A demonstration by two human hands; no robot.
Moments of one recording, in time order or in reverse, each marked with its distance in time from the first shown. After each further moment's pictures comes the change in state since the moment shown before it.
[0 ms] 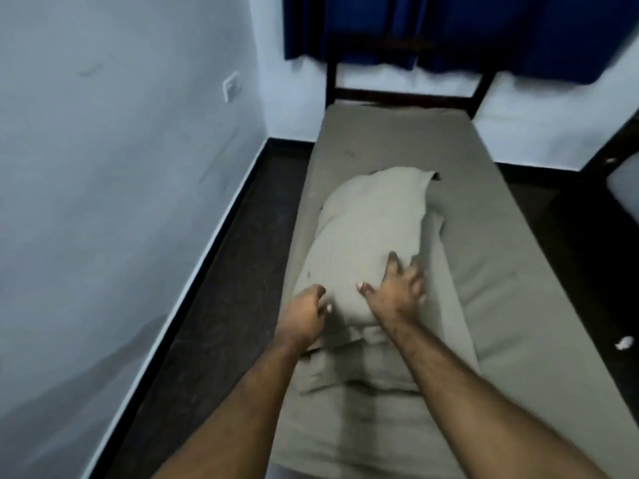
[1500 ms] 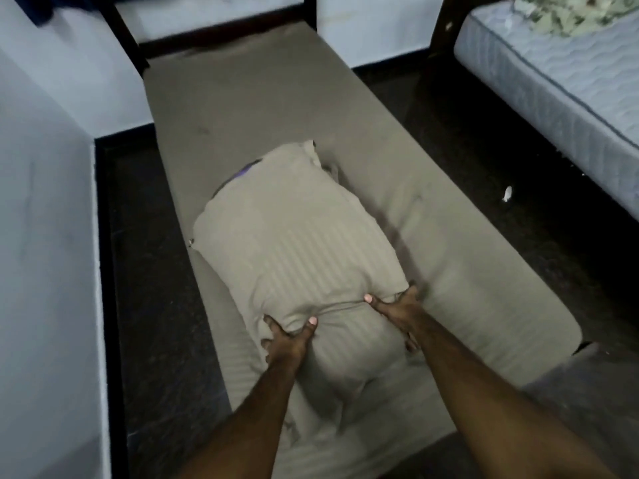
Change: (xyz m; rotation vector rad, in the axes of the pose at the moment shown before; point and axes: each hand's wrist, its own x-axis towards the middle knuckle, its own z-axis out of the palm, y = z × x) left_hand 0.125 0.019 0.129 -0.241 -0.345 -0.600; right_hand 0.071 0.180 0.033 0.661 -0.261 0.864
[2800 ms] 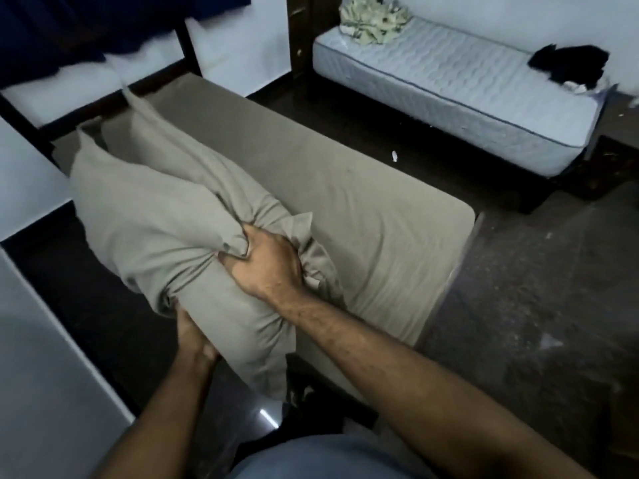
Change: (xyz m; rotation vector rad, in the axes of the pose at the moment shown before) left_hand -0.093 -0.001 -0.380 -0.797 -0.569 0.240; right_hand -0.436 -0.224 0.204 0.013 0.480 -0.756
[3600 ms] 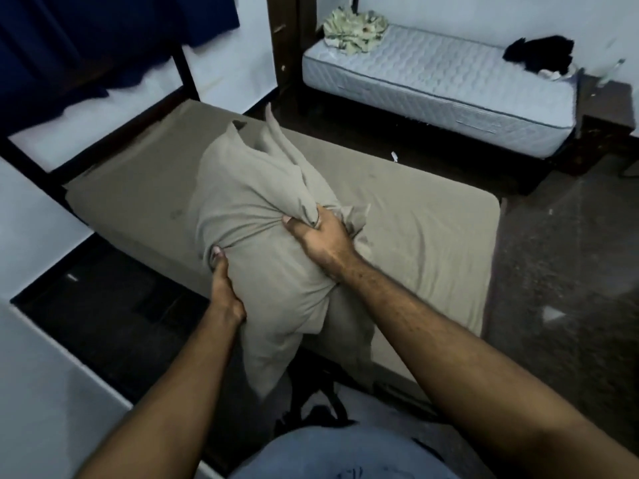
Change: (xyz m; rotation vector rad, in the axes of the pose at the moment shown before) left_hand 0.154 0.178 -0.057 0.187 -0.266 -0.114; right_hand 0.103 -0.063 0.127 0.359 0.188 0.290
